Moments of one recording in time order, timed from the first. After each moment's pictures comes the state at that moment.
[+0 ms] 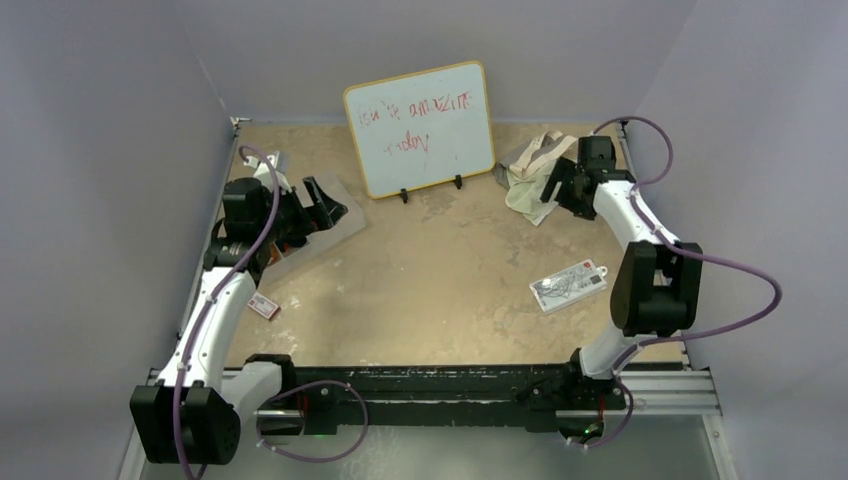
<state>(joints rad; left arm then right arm) -0.01 1.03 0.85 -0.29 0.42 -0.43 -0.02 1.64 1.24 -0.56 0.05 0.40</state>
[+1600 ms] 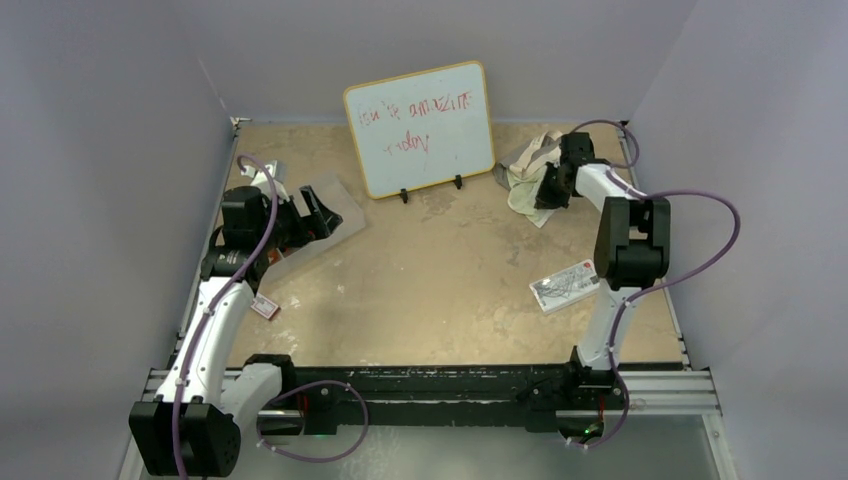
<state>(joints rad) -0.01 0.96 0.82 -0.38 0.35 -0.41 -0.02 2.03 1.48 -0.52 -0.12 0.37</state>
